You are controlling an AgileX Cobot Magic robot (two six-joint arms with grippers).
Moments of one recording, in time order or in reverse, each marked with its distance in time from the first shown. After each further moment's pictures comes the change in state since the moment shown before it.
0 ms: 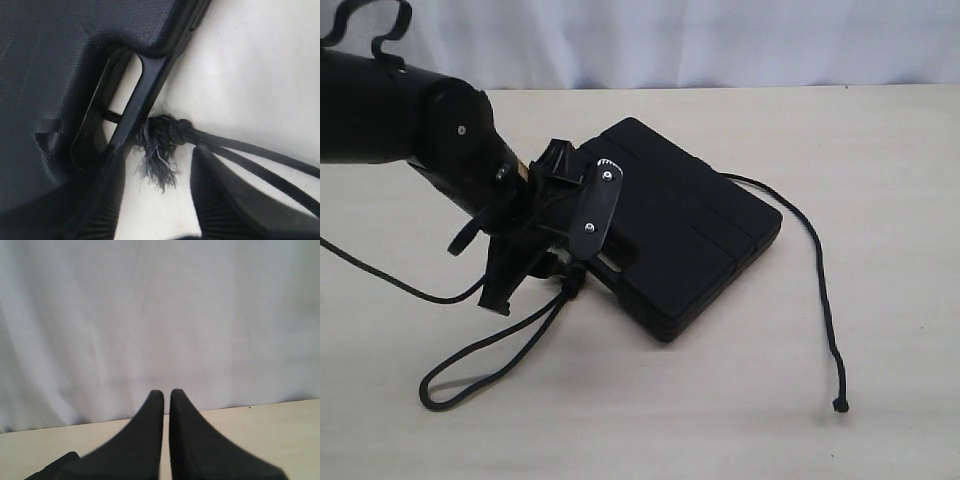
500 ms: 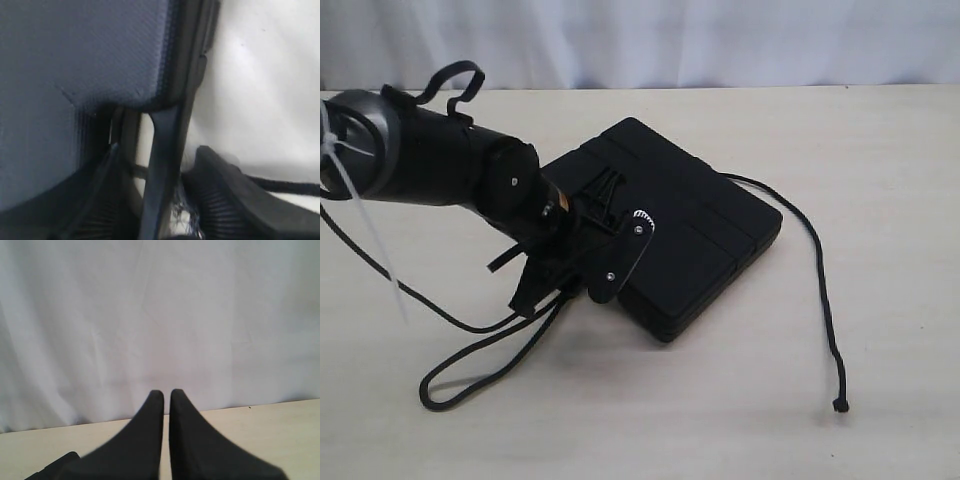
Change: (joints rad) left arm -0.050 0.139 0.000 -0.035 -0.226 0.295; right arm 0.000 0.000 0.000 0.000 0.000 0.000
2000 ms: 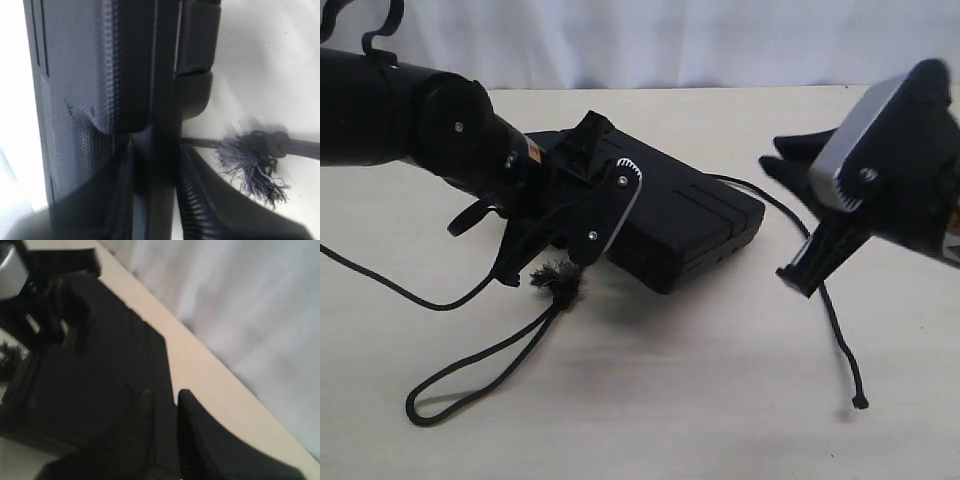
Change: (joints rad) left arm 0.016 -0.192 0.008 -0.025 0.076 0.016; right arm 0.331 0.251 0.000 -0.727 0.017 -0.060
